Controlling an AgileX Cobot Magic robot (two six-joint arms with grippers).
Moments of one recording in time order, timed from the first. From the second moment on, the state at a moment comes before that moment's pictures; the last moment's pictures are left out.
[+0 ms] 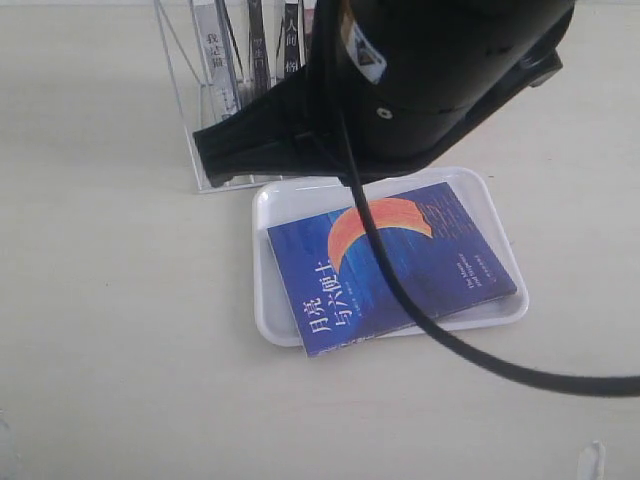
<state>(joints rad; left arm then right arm) 0.00 0.00 0.00 0.07 0.31 -0.08 1.20 1.46 -1.27 -0.39 1.16 0.88</state>
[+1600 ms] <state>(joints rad) 0.00 0.00 0.00 0.07 0.31 -0.08 0.55 0.53 -0.75 -0.68 0.58 0.85</state>
